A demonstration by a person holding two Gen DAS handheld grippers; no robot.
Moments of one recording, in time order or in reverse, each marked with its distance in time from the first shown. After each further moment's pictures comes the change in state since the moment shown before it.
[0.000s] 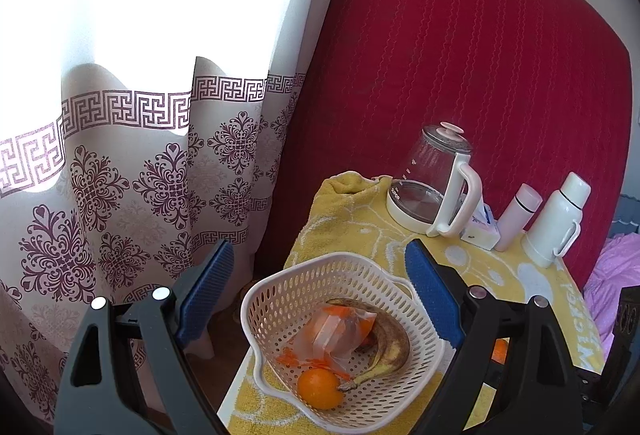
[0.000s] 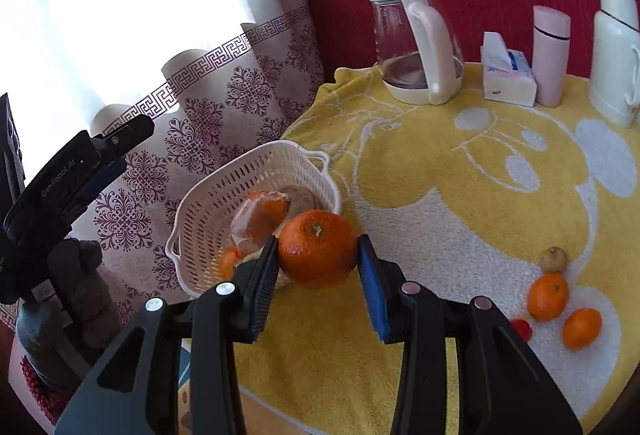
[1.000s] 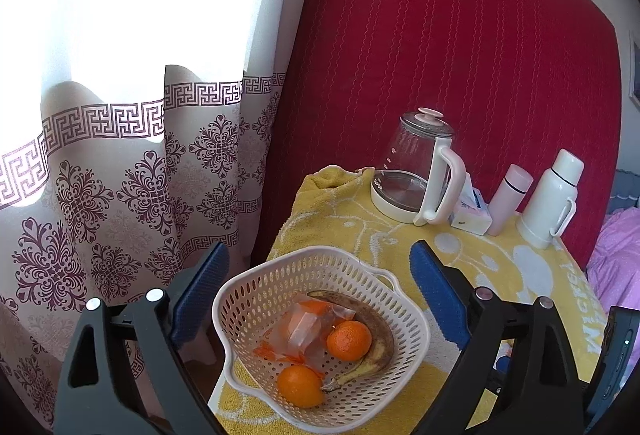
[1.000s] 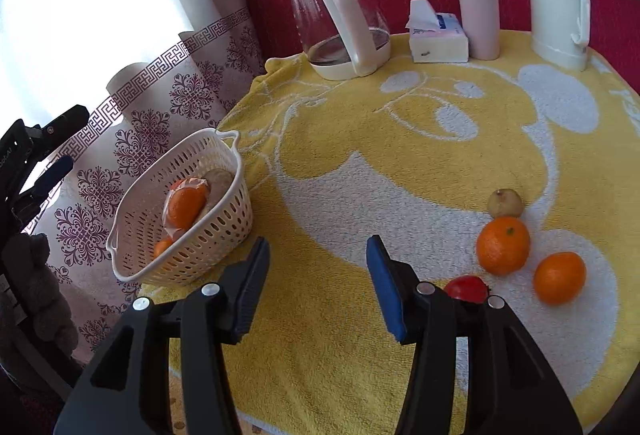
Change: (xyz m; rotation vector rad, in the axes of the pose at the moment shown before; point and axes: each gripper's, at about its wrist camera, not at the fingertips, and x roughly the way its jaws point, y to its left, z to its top) left arm 0.002 -0.033 -0.010 0.087 0.001 -0.023; right arm -0.007 -0.069 -0.041 0.160 -0.016 -0.144
